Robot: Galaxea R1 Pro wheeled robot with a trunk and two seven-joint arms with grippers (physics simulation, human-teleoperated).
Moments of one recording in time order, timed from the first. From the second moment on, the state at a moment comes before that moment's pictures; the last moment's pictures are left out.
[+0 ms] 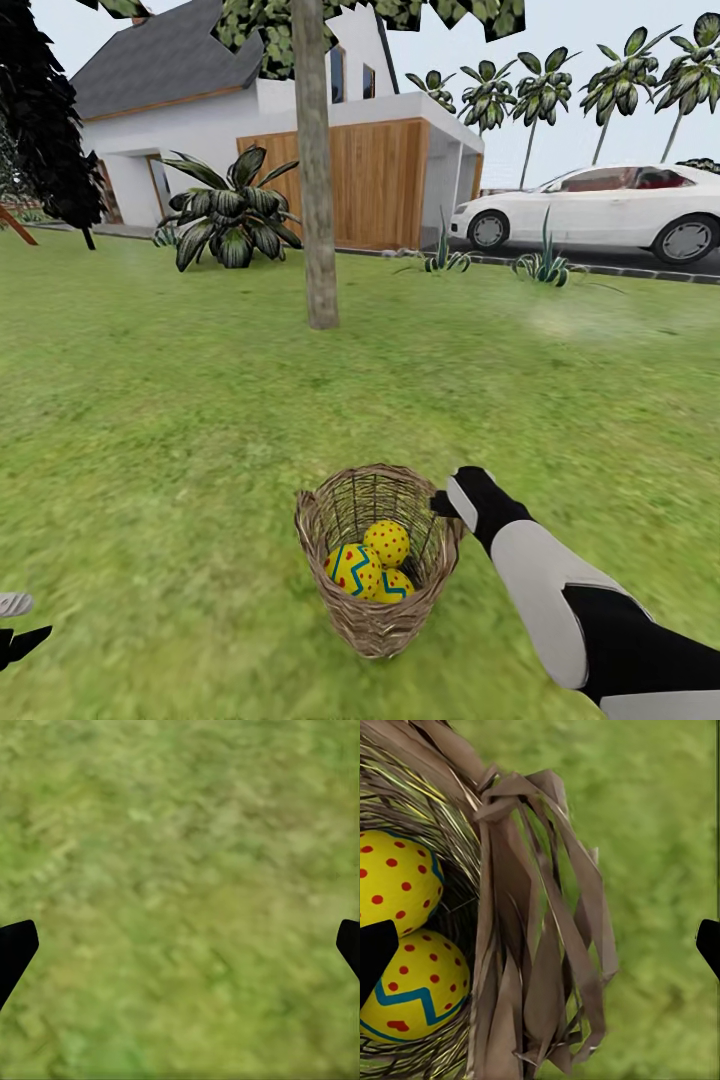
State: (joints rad) left arm 0.16 0.78 0.19 -1.45 0.63 0.64 -0.15; right arm -0.98 0.11 -0.12 -0.33 -0.02 0.65 -0.31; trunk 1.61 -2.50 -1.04
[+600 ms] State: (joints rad) left arm 0.16 0.78 0.19 -1.45 0.63 0.64 -0.15; right arm -0.98 0.10 -0.12 -0.33 -0.02 0.65 -0.31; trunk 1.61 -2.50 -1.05
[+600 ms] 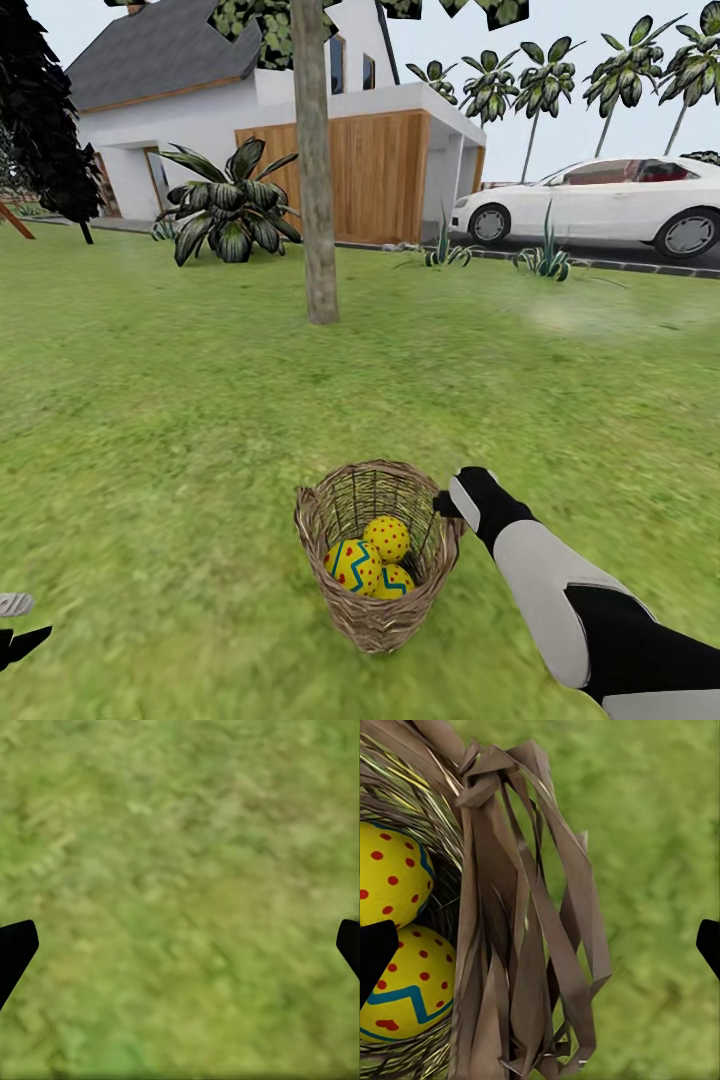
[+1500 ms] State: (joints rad) left arm 0.16 0.78 0.19 -1.45 0.63 0.64 -0.15; right arm -0.98 0.10 -0.12 -0.33 -0.01 0.65 -0.31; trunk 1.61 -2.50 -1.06
